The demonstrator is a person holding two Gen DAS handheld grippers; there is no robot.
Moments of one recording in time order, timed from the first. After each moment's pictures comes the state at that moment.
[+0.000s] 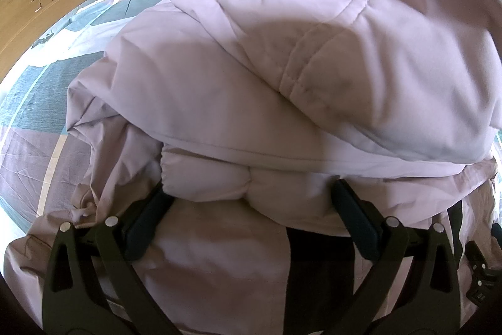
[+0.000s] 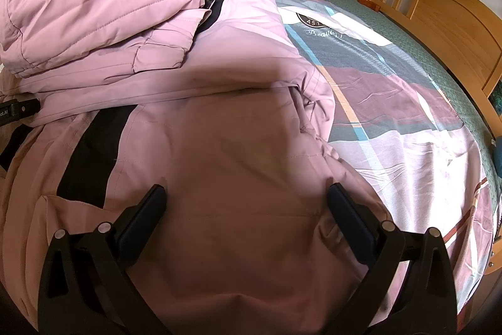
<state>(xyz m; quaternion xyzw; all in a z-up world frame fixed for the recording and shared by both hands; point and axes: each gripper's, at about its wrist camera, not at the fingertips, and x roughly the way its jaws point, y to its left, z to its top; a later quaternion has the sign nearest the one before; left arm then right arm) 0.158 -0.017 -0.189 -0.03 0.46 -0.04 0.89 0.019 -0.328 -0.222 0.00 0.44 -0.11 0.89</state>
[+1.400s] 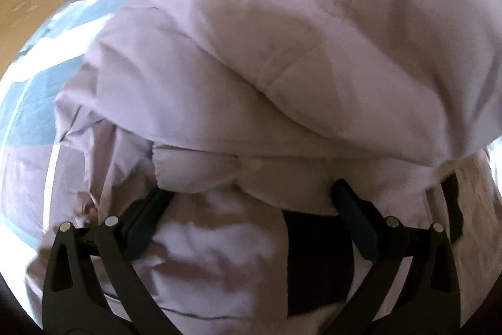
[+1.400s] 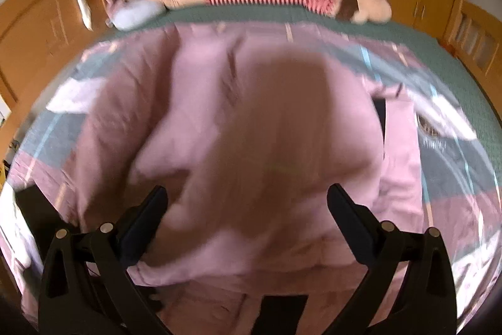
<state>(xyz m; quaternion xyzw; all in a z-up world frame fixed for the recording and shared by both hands) 0.159 -0.019 -0.179 0.01 0.51 -0.10 0.85 0.158 -0.211 -0.152 0.00 0.46 0.04 0.89</state>
